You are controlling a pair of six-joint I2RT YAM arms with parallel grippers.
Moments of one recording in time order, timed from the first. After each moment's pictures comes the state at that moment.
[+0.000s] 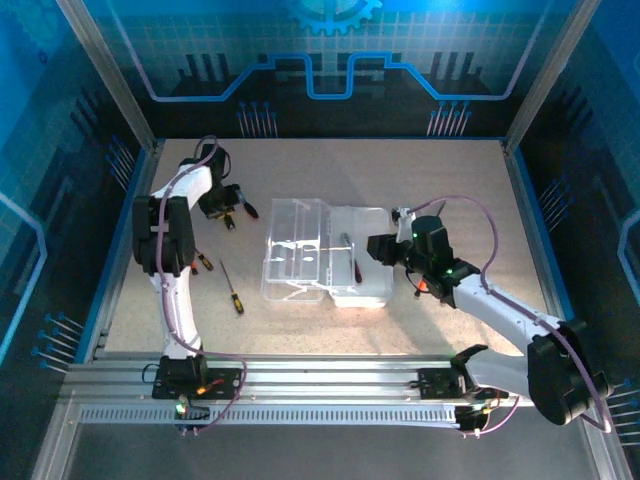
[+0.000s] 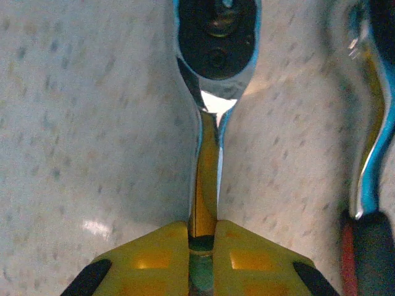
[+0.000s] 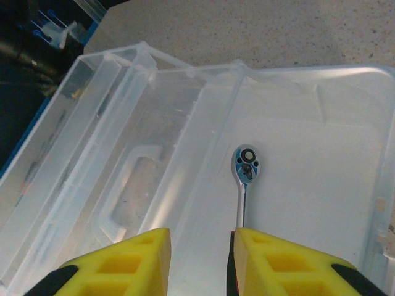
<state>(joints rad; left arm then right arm) 0.05 2.17 1.65 -0.83 -0.03 -0.49 0.44 1.16 0.59 0.06 -0.24 0.46</state>
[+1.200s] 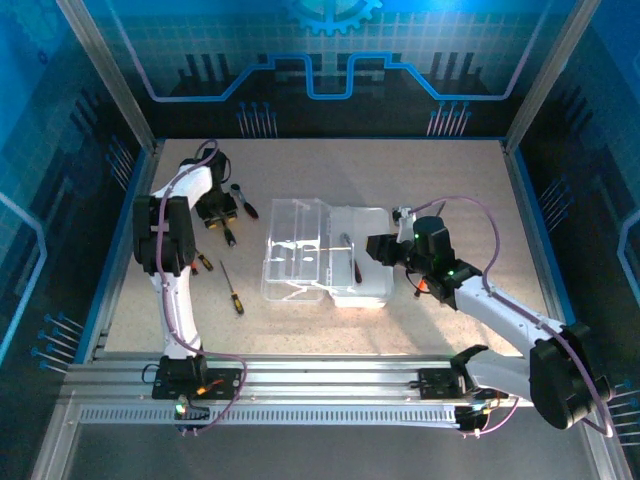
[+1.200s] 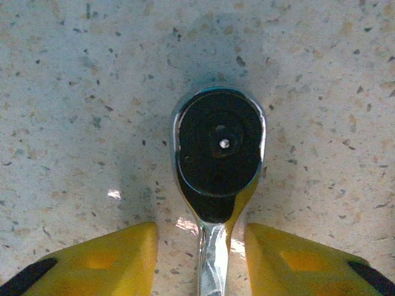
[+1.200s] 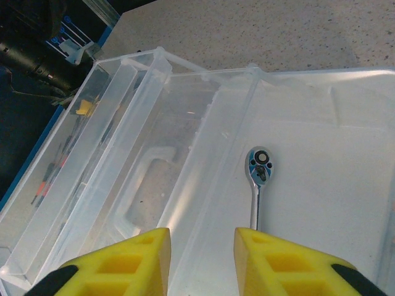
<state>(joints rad) 0.05 2.20 1.70 -0.95 -0.08 -0.47 0.44 1.14 0.58 0.07 -0.27 0.47</state>
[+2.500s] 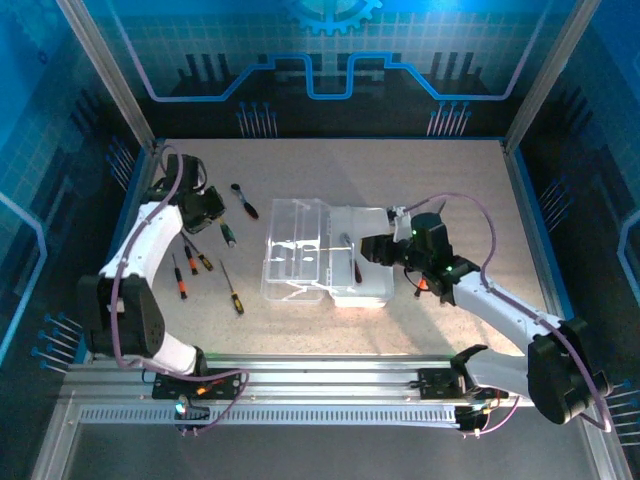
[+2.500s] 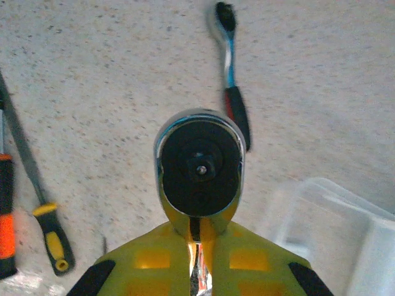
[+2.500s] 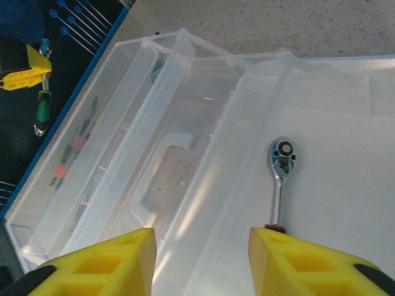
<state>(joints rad) 0.04 1.48 1.20 -0.70 0.10 -0.56 0.44 1.17 0.64 0.02 -0.36 0.45</state>
